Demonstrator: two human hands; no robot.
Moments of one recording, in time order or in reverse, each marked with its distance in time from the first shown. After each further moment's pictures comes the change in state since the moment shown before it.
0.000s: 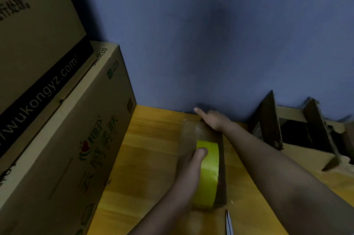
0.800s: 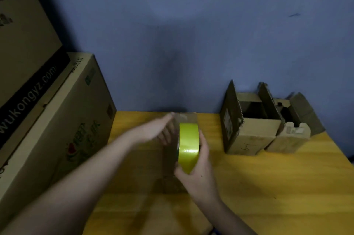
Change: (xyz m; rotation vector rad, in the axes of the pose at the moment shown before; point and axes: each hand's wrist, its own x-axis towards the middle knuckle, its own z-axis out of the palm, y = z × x) left_hand -0.012 0.082 -0.036 1.044 -0.268 0.325; right_hand -0.227 -0.010 0.113 0.819 0.547 -0.223
